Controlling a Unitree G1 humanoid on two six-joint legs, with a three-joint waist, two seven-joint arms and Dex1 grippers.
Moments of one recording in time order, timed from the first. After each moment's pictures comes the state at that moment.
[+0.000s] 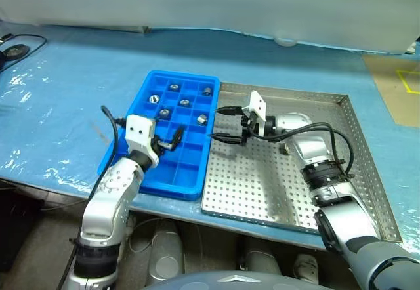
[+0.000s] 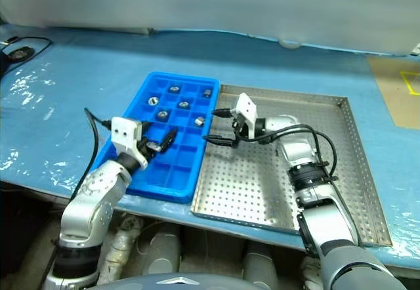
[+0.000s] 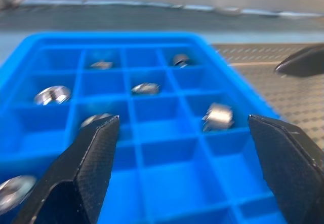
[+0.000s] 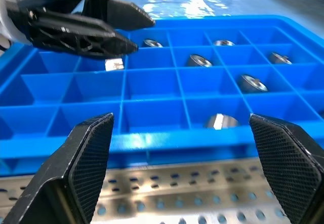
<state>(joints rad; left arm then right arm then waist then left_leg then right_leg) -0.15 0.21 0.02 -0.37 -0.27 0.48 -0.34 -0.66 -0.39 0.14 0.38 0.20 0.12 1.13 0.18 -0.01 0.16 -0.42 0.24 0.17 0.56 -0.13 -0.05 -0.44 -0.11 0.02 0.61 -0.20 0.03</state>
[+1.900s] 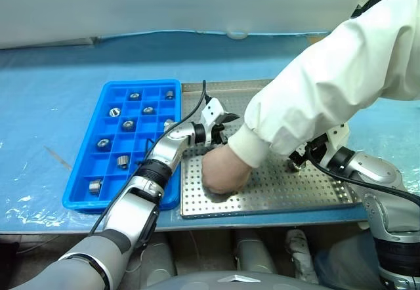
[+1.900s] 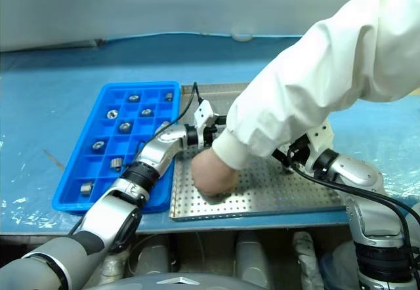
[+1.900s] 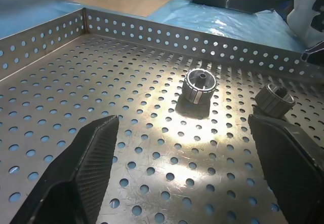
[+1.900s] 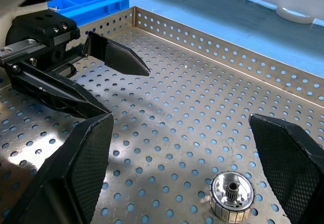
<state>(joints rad) -0.78 0.05 -0.20 0.71 -0.17 0.00 -0.94 -0.07 -0.60 -0.21 -0.40 0.33 0.48 0.70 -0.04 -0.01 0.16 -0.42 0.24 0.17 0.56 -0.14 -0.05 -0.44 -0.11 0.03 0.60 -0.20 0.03</state>
